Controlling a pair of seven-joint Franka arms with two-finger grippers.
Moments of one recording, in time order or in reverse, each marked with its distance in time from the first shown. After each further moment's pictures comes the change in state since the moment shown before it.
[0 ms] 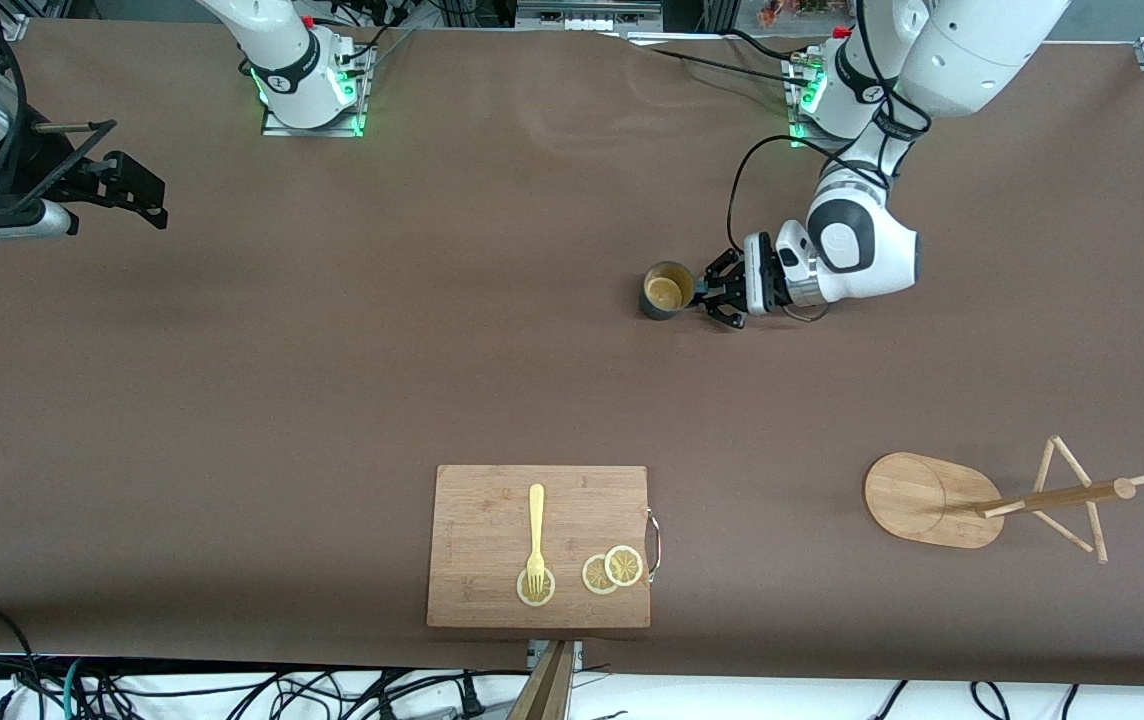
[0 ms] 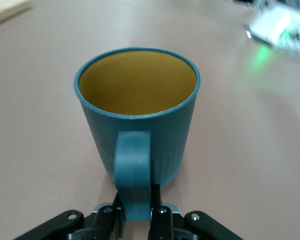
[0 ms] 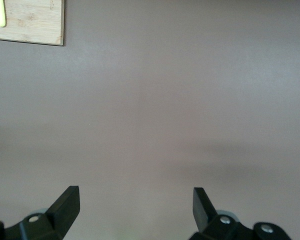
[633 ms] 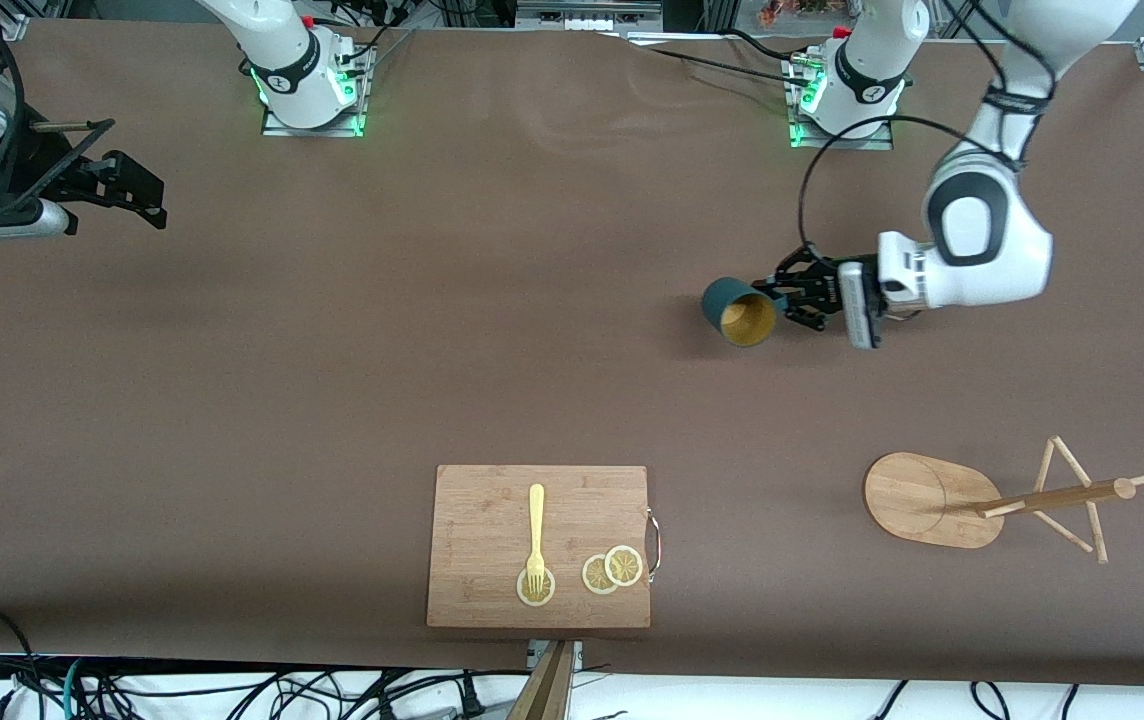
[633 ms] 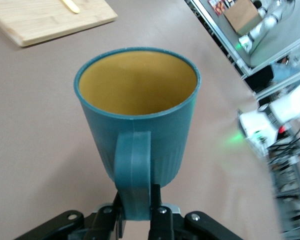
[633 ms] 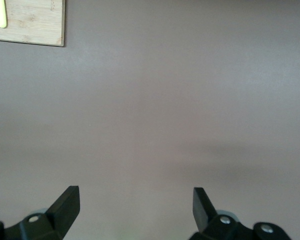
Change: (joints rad) left arm 0.271 -0.228 0.014 0.070 0.384 -0.372 -0.881; right arm -0.002 0.000 0.001 0.002 0.002 0.000 0.000
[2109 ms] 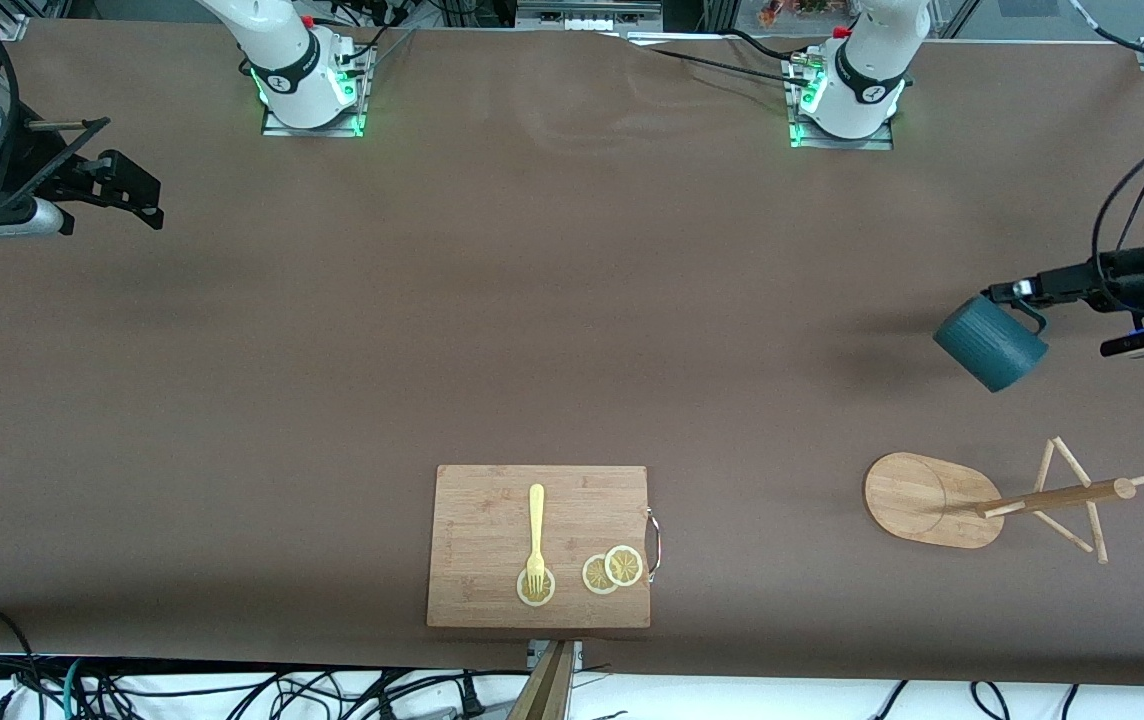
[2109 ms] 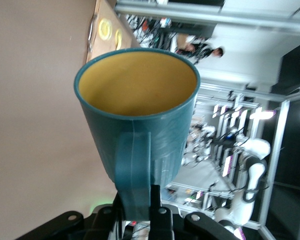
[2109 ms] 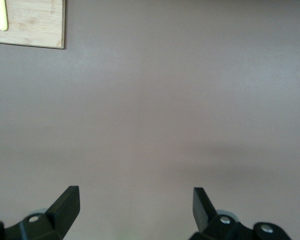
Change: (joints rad) left arm 0.301 0.180 0.287 0.360 -0.113 -0.629 -0.765; right arm -0.004 0.001 0.001 0.007 0.000 0.000 0.000
